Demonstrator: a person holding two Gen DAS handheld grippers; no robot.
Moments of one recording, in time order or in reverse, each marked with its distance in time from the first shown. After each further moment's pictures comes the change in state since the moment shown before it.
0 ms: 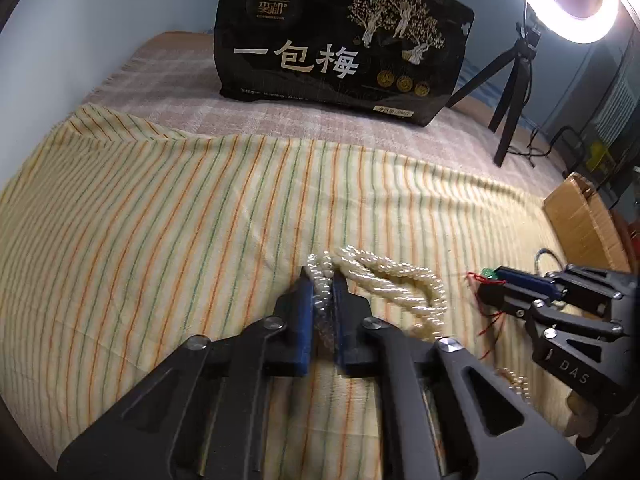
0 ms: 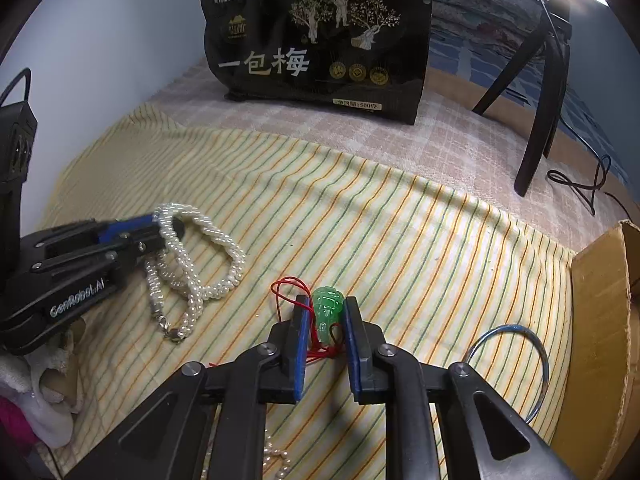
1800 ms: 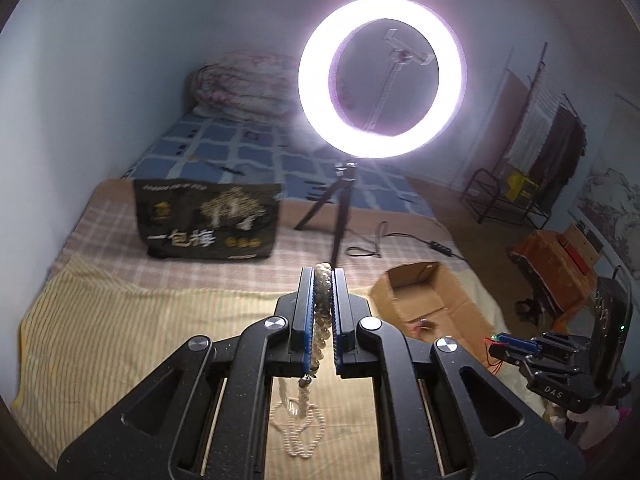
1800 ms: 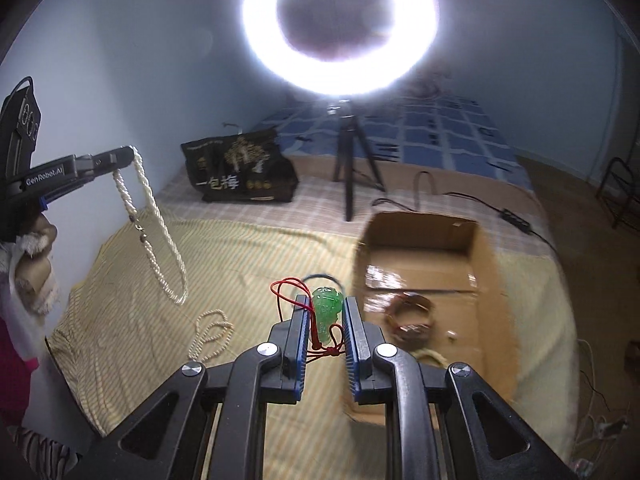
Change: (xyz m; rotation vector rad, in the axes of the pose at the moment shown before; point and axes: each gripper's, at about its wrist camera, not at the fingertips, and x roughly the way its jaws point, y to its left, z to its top) left arm -0.202 -0.123 0.057 0.135 -0.263 -0.232; right arm -0.246 -0.098 -0.089 0.178 -0.251 -0.089
